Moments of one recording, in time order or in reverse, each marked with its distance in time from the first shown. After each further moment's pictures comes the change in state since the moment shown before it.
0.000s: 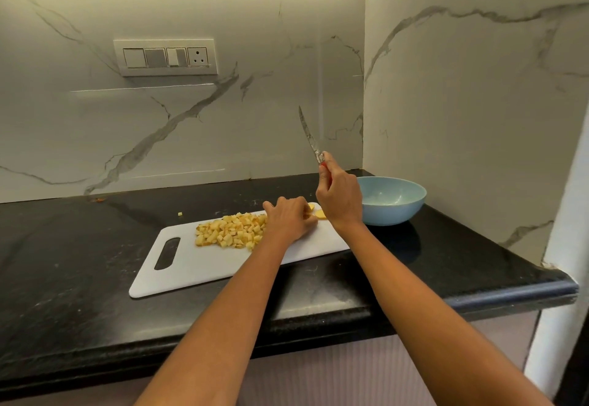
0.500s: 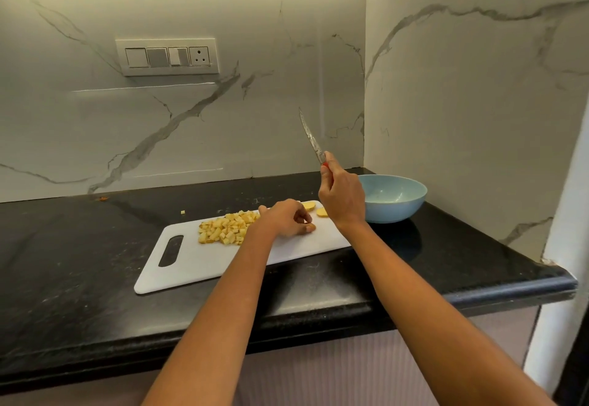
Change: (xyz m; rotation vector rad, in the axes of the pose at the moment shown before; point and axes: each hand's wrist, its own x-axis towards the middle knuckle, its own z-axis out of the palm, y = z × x) left_hand -0.013 -0.007 -0.026 -0.179 -0.267 0.008; right_hand -0.002 0.002 -0.002 -0.055 -0.037 -0.015
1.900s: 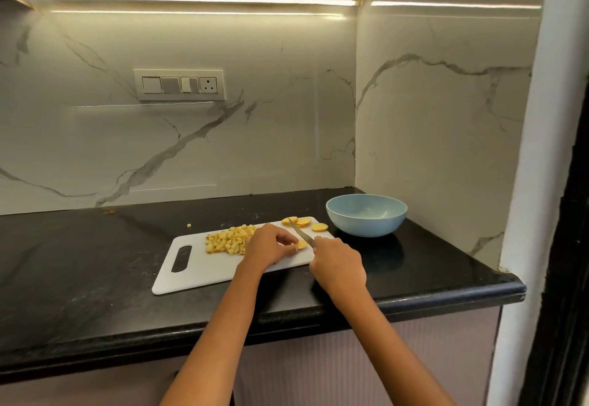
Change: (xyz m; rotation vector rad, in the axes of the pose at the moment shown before) left_hand -0.052 -0.015 0.007 -0.272 0.229 -0.042; right_hand -0.086 -0.052 -0.061 -0.401 -0.535 0.117
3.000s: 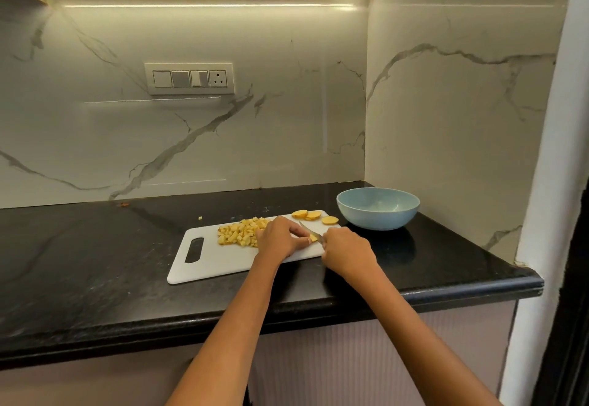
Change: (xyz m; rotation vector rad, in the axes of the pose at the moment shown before) left_hand -0.005 0.006 0.003 0.038 0.095 -0.054; right_hand -0.001 -0.012 -0.019 -0.096 -0.161 -0.019
